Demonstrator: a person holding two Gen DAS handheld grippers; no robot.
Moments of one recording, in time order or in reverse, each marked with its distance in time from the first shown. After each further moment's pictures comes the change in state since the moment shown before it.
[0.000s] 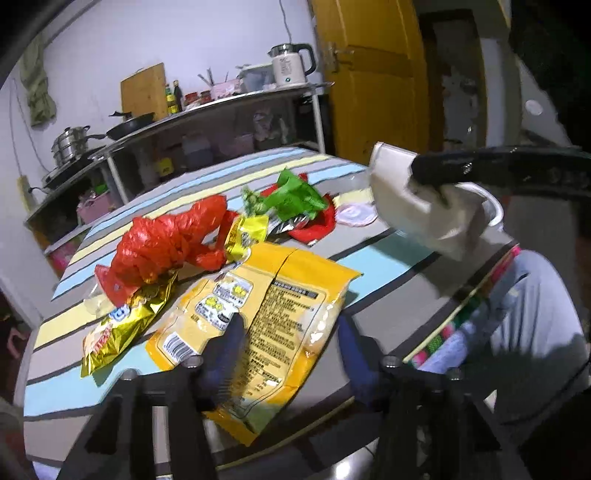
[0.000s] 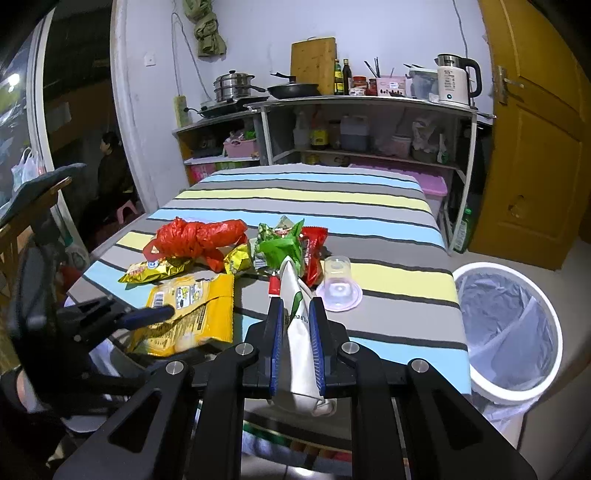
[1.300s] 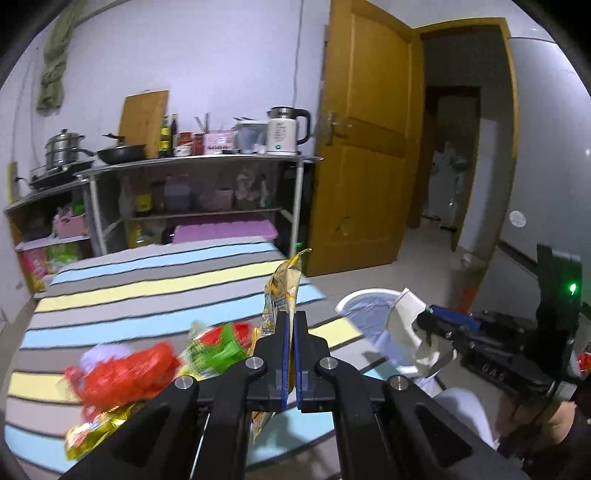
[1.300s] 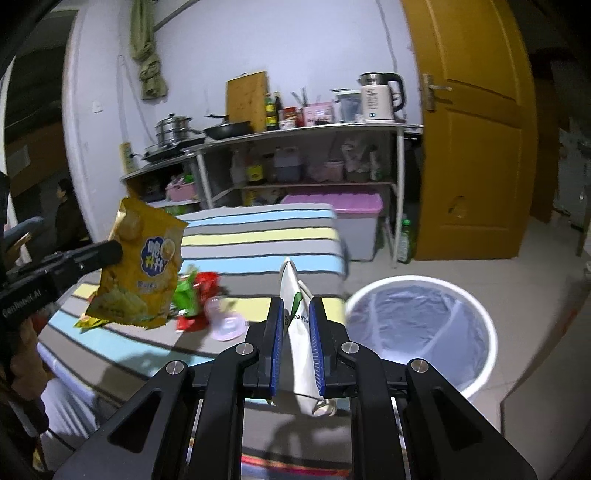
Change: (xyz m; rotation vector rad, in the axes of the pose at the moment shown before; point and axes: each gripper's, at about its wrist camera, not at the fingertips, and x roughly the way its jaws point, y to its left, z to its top) left arm -0.037 -0.016 0.133 -0.169 -0.217 -0.182; right arm -0.056 -0.089 0.006 0.135 -0.133 -0.183
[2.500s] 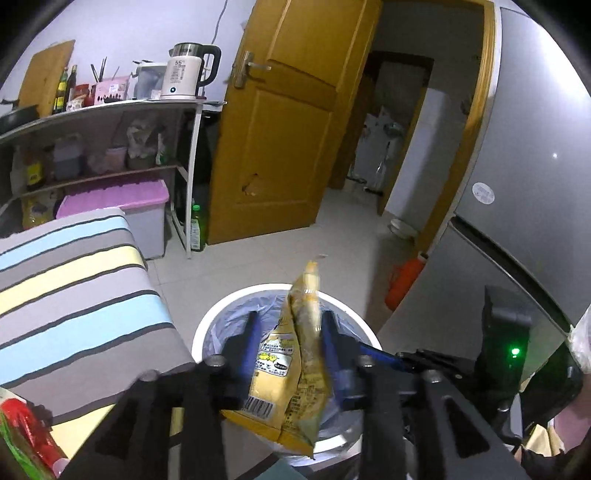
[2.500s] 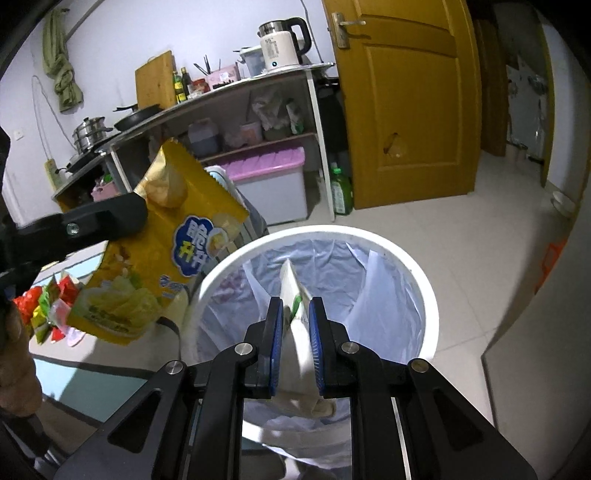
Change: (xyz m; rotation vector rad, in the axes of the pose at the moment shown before) left arm 0.196 -0.107 0.022 0.013 0.183 -0.340; right arm 0.080 -0.142 -0.016 0.197 0.145 -0.166
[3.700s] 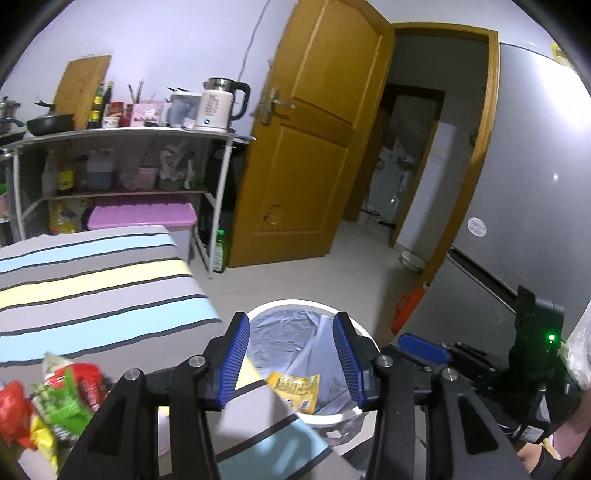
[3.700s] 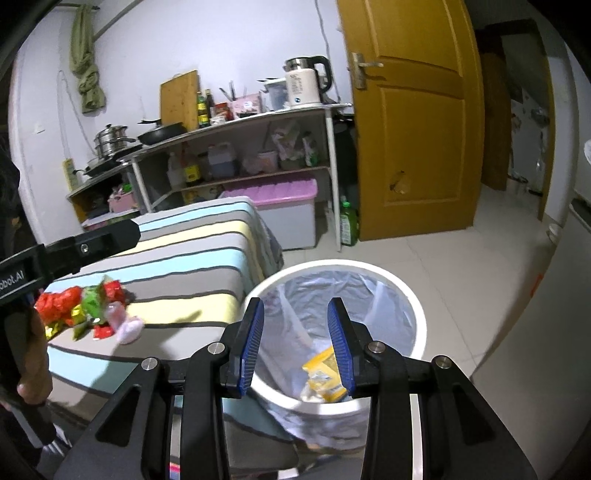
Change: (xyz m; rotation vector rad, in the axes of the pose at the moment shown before) left arm -0.101 0.013 -0.019 -0.052 -0.133 0.071; right arm -0.079 0.044 0.000 -0.080 -0.115 0.008
